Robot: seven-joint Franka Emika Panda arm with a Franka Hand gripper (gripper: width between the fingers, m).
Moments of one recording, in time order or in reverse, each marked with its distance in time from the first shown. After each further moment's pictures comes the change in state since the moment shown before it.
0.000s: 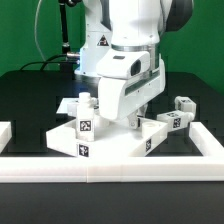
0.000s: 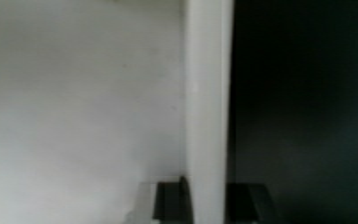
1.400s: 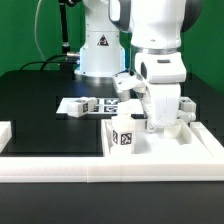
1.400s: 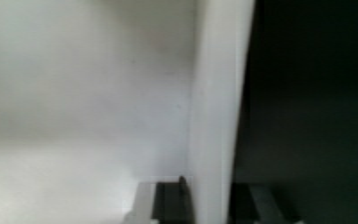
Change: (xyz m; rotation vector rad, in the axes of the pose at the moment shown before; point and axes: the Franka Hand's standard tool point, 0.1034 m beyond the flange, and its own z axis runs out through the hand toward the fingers) arm 0.033 -0.006 0.002 0.019 -0.071 -0.658
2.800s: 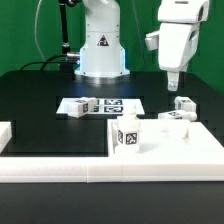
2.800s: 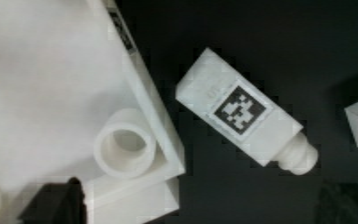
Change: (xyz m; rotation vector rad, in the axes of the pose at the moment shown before) arm 0.047 -0.021 -0.083 -0.060 -0.010 0.460
